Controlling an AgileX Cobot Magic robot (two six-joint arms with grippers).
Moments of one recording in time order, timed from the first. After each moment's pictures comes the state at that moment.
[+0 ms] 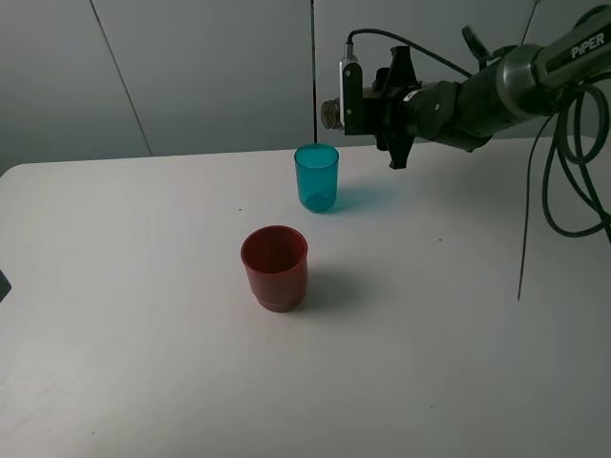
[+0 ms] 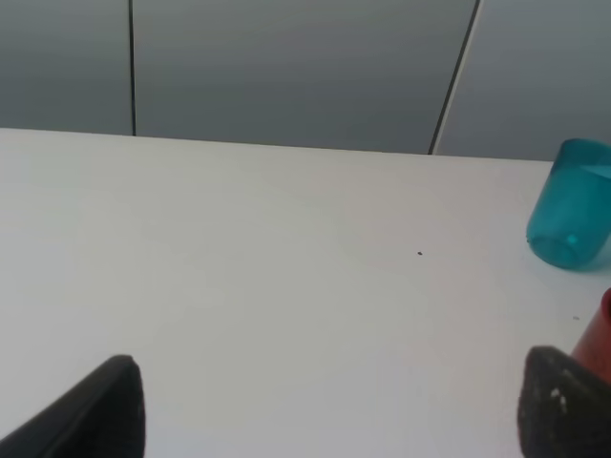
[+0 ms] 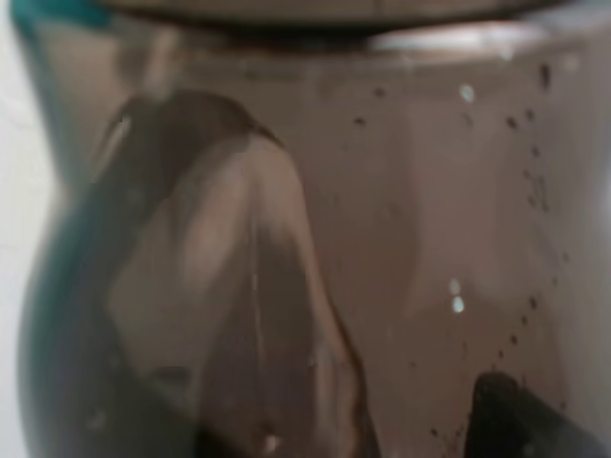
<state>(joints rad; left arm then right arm) -0.04 0.00 0.00 -0.34 0.33 0.14 0.38 2.13 -1.24 0.43 -0.40 -1.84</state>
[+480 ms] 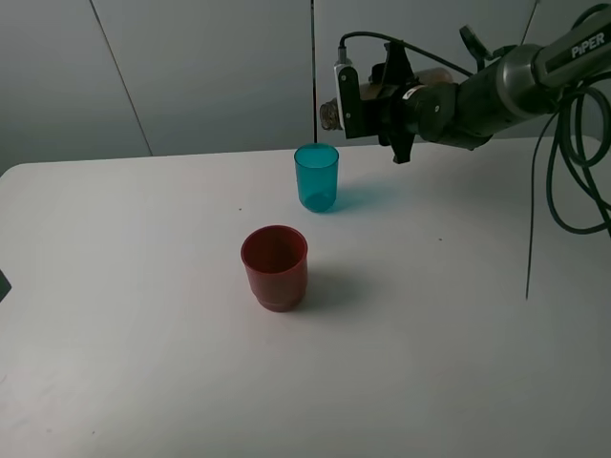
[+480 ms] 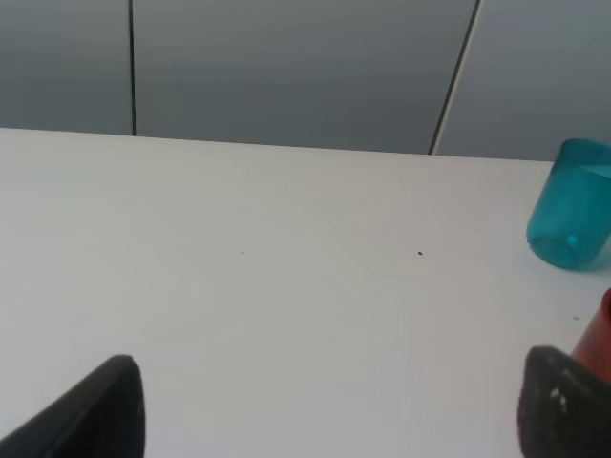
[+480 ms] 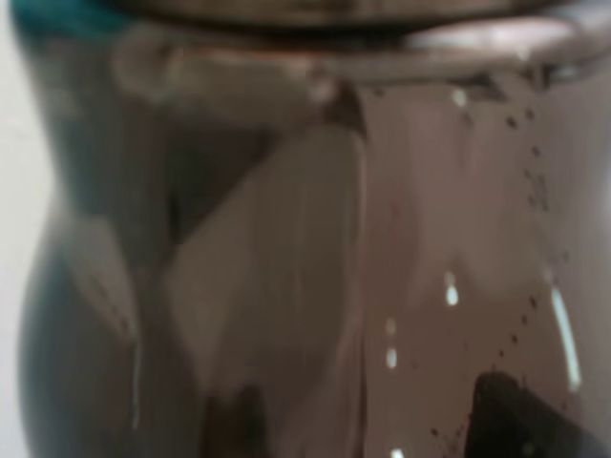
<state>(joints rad) -0.04 0.00 0.00 -0.34 0.33 0.14 0.38 2.13 -1.24 0.38 -0.44 -1.91</state>
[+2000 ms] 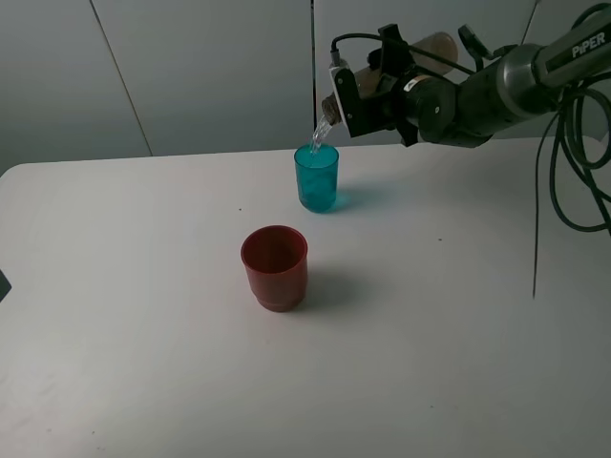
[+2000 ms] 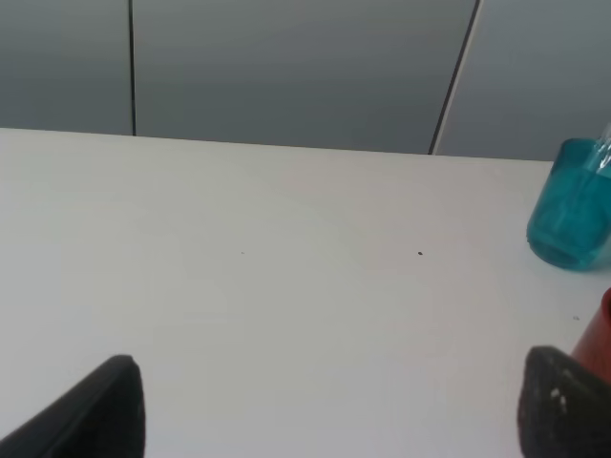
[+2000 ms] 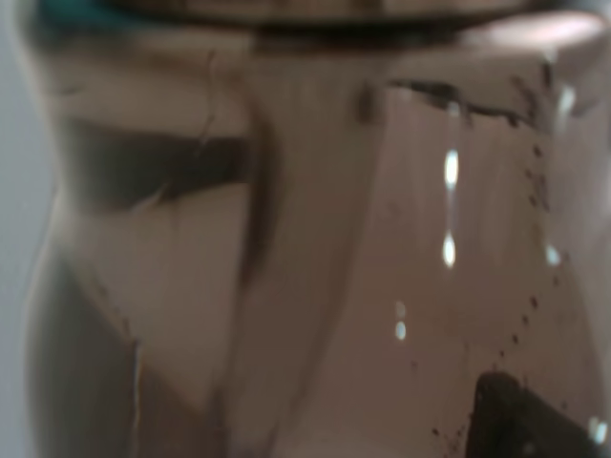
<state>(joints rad) -0.04 0.00 0.00 -0.34 0.33 0.14 0.38 2.13 -1.24 0.32 -0.57 -2.04</state>
